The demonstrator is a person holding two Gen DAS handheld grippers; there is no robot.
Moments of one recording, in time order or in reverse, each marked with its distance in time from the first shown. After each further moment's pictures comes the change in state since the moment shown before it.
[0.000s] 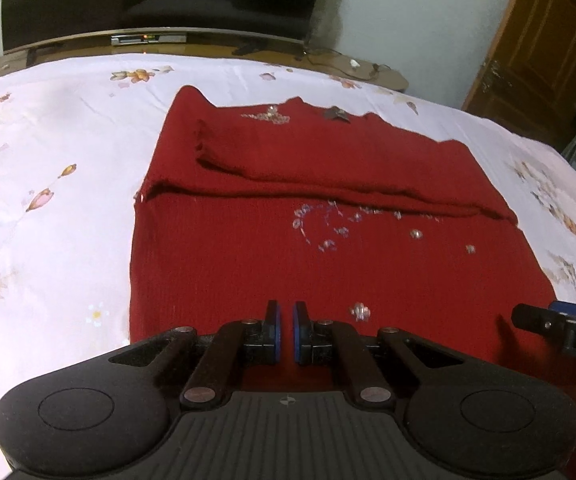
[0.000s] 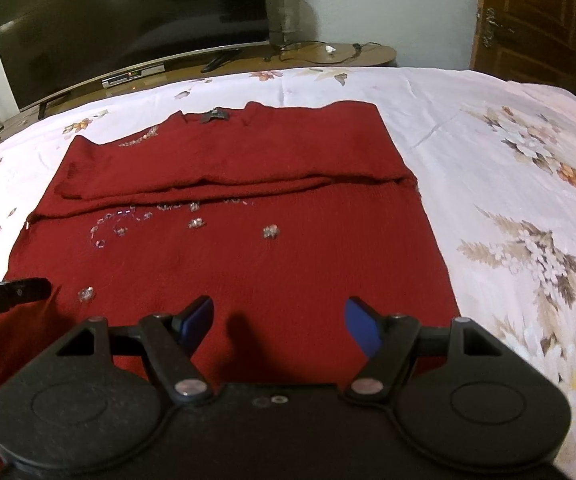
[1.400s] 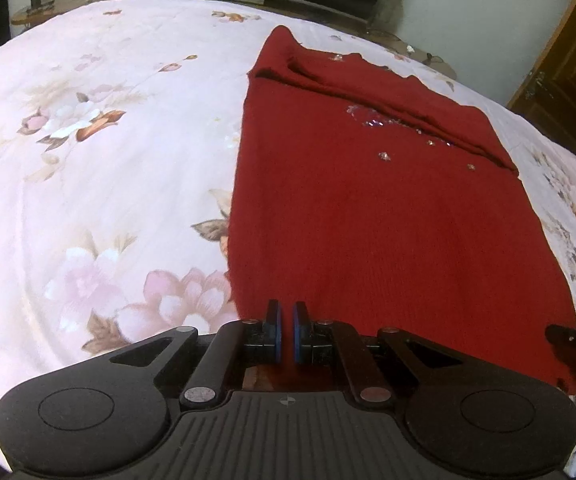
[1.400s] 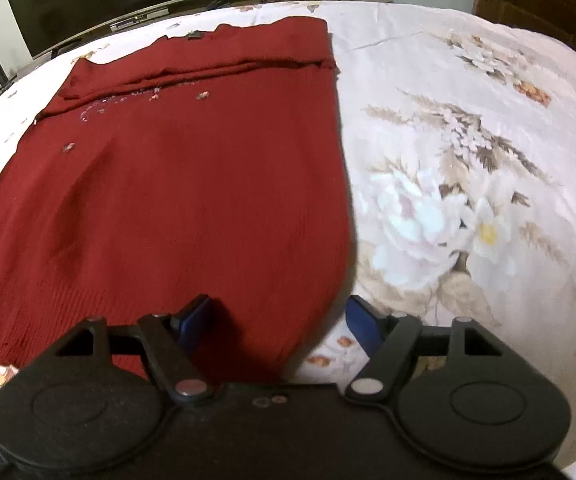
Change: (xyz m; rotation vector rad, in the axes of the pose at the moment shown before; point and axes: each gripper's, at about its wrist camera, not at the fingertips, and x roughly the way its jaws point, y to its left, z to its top) left arm -0.113 0.014 -0.126 -0.189 0.078 0.104; right arm -0.060 -0.093 -0.088 -0.050 0.169 0.052
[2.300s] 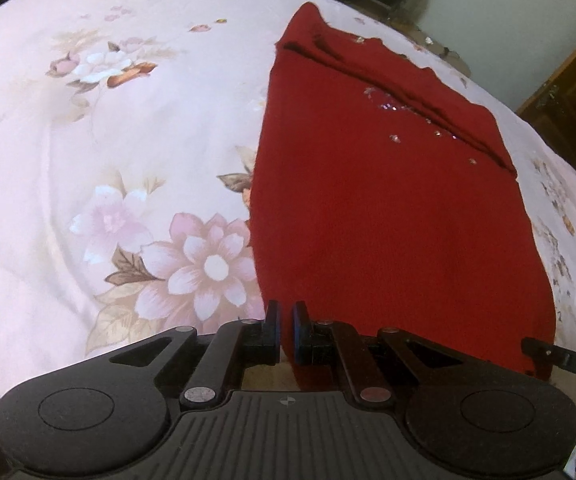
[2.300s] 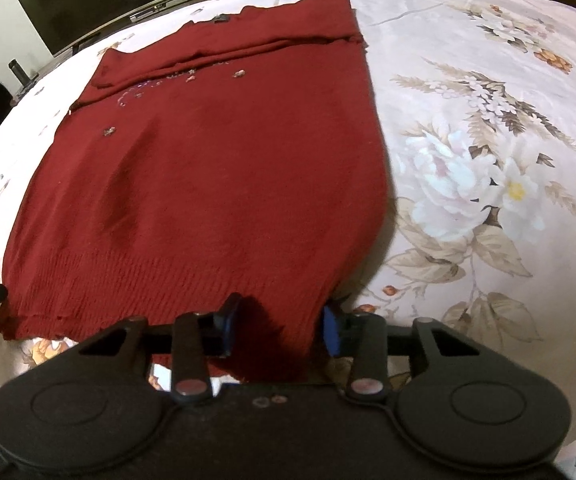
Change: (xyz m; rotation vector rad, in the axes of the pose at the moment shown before) left arm -0.012 0.018 -0.008 -0.114 0.099 -0.034; right arm -0.013 0.010 -0.008 0.043 0.072 0.110
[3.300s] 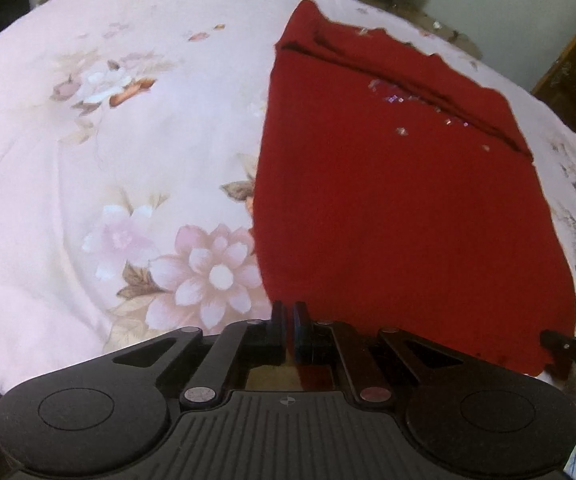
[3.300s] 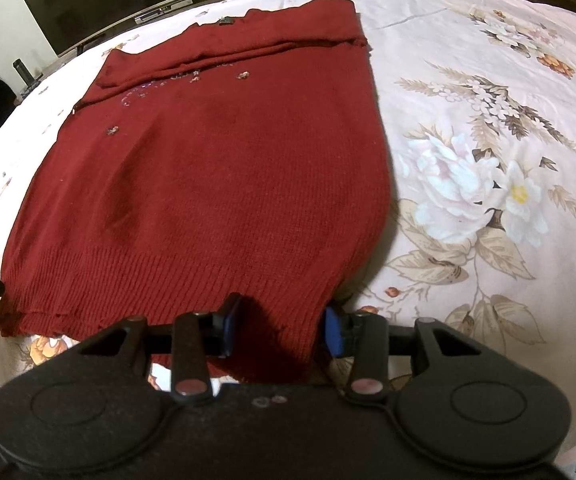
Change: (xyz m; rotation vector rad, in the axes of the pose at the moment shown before) left arm -0.005 -0.017 0.008 0.077 -0.005 0.095; right arm 0.001 -0.001 -0.002 -0.013 -0.017 0.005
